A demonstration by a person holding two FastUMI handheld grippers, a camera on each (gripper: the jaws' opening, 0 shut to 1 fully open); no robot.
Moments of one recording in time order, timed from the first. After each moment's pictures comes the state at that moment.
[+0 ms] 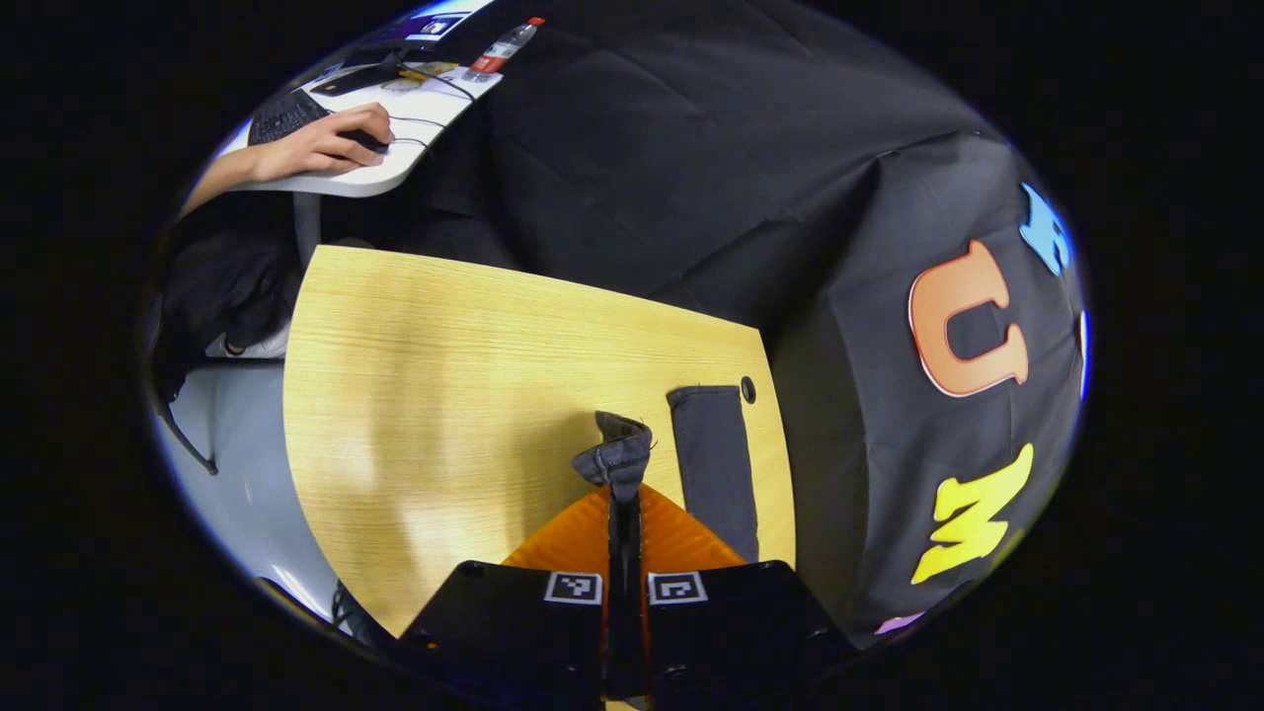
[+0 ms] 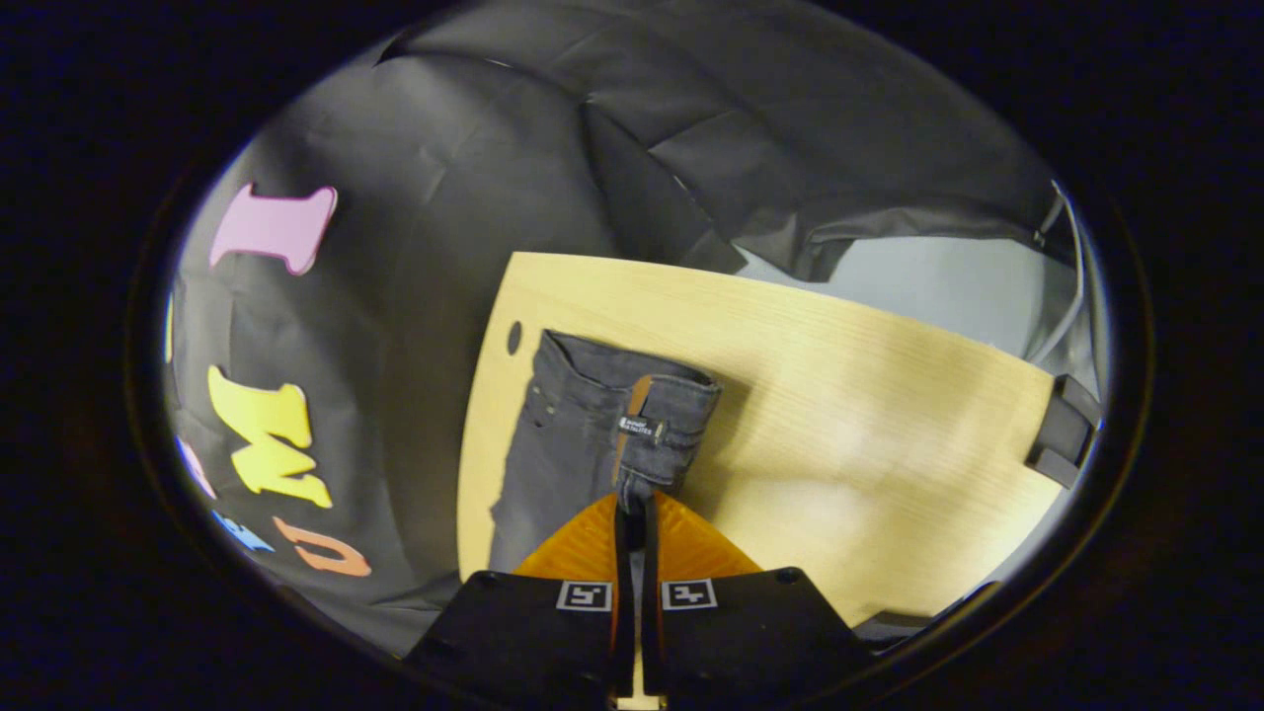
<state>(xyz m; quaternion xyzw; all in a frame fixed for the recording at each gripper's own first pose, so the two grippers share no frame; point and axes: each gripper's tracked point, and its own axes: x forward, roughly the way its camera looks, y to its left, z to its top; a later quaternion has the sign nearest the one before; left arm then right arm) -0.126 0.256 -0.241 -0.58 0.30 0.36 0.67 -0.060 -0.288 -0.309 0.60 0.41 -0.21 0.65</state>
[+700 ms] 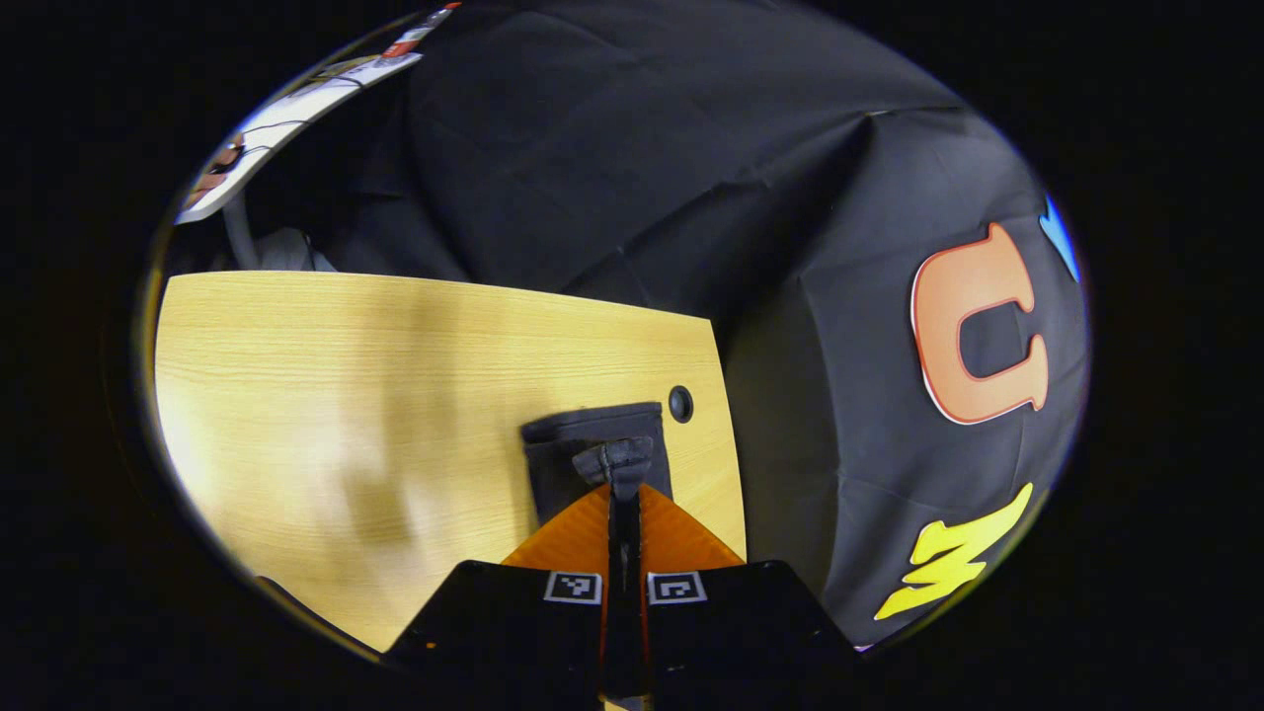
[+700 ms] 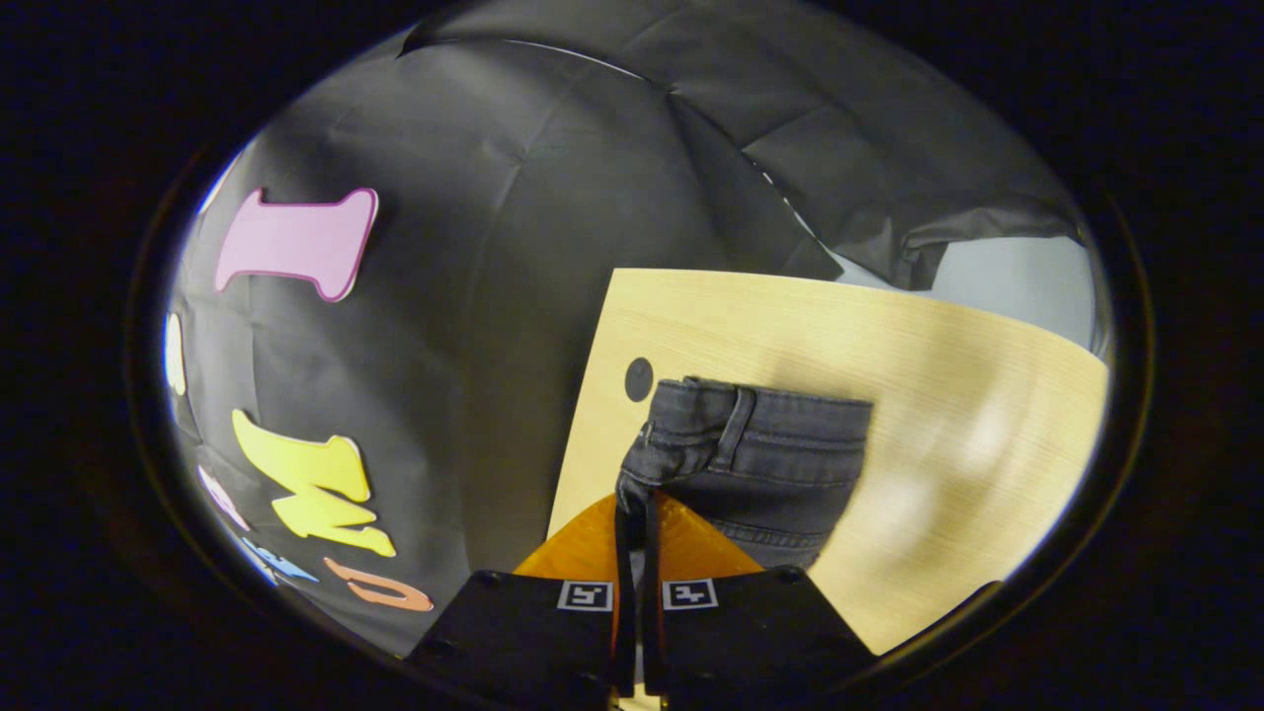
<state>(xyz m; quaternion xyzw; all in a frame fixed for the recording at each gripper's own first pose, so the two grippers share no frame) 0.066 0.284 -0.281 -0.58 0.32 0.33 0.67 0.123 -0.273 -0.311 0.63 0.35 -0.18 0.67</state>
